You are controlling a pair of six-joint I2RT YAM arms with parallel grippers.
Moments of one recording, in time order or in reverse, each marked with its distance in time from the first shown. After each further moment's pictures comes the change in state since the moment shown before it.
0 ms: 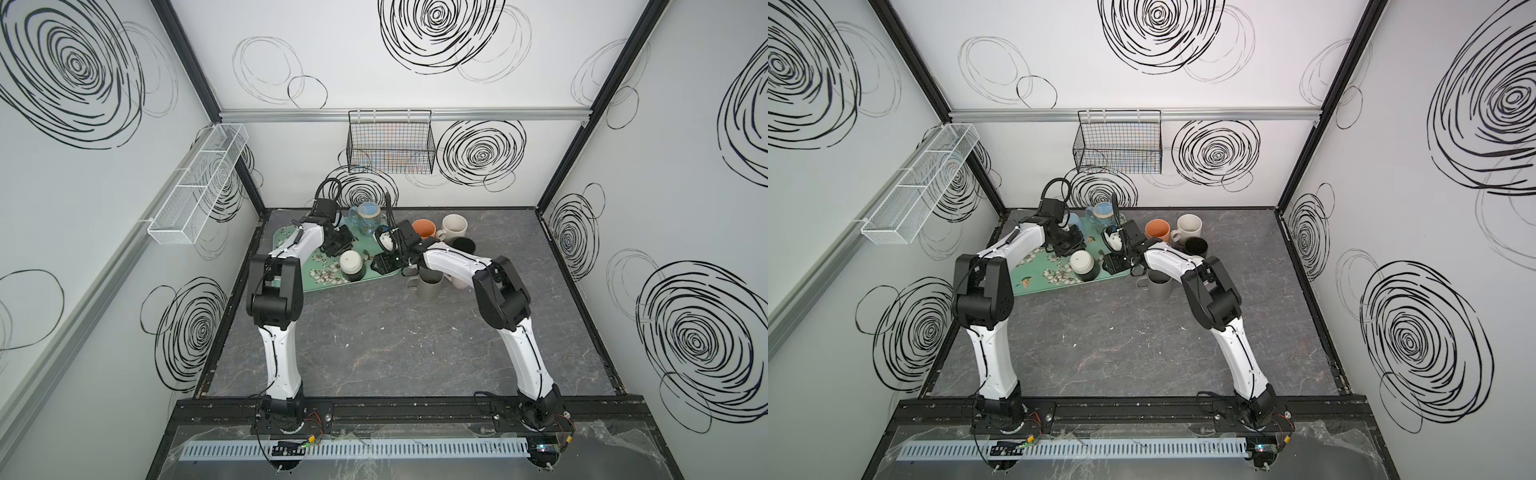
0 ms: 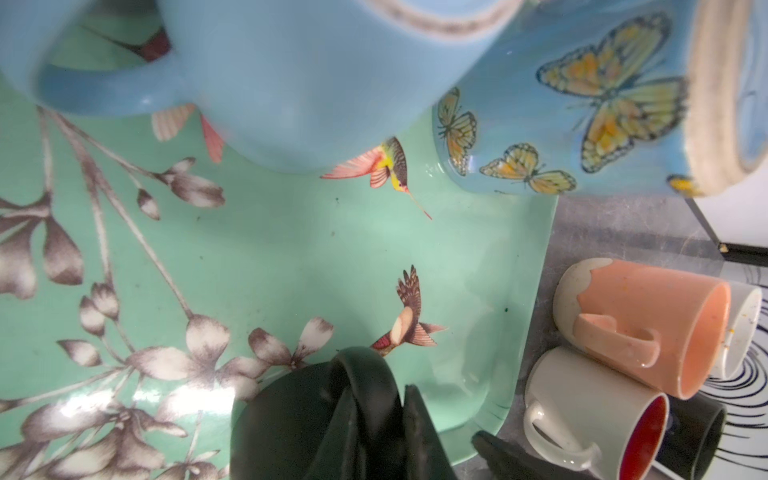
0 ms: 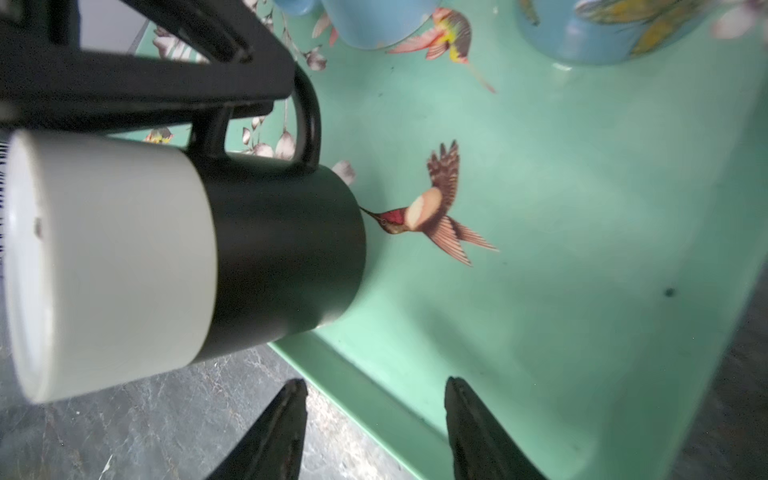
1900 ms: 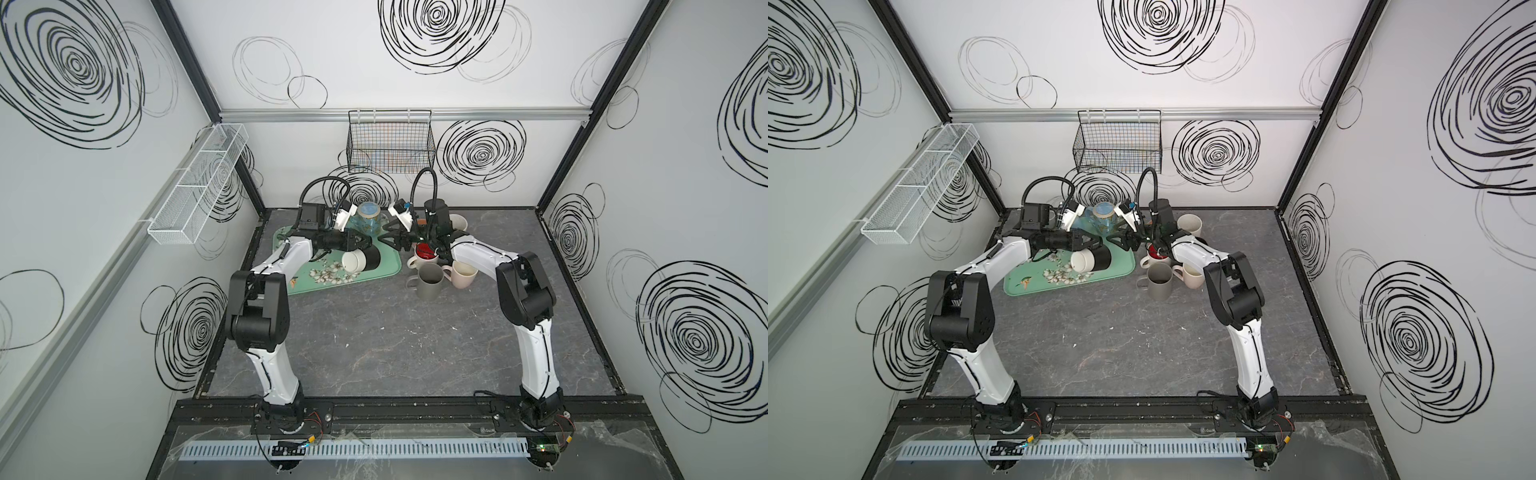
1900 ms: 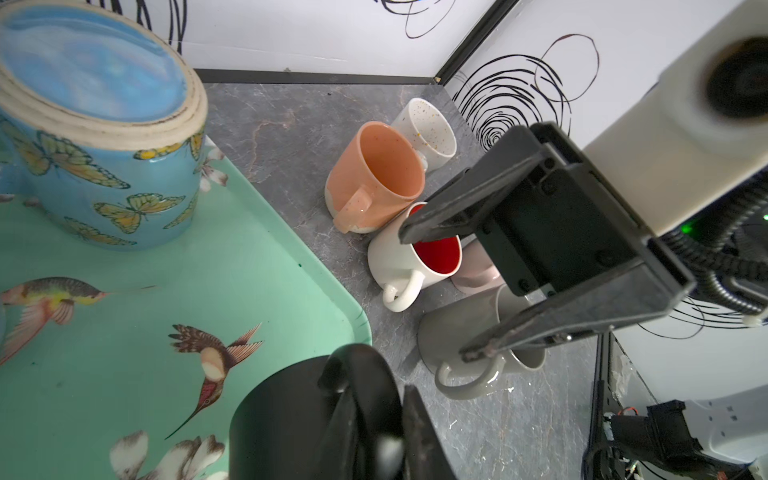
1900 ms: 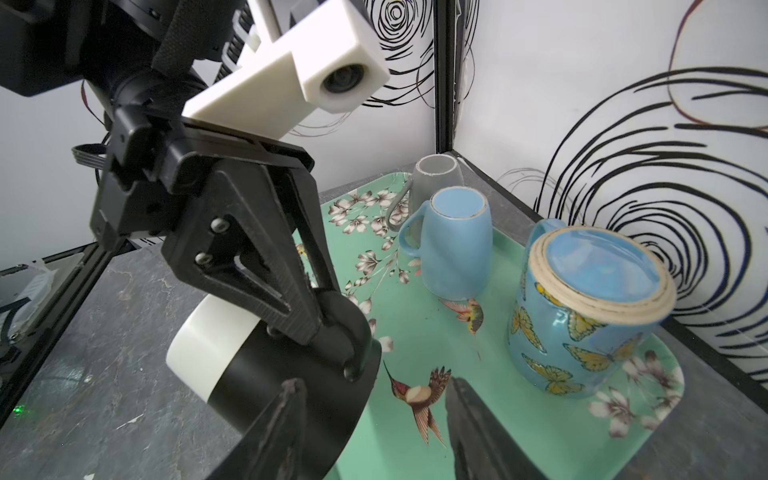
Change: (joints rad) left arm 0.050 -0.222 -0.275 0.341 0.619 0.596; right arm -0.139 -0.090 -0.123 0.520 -0.477 -0.323
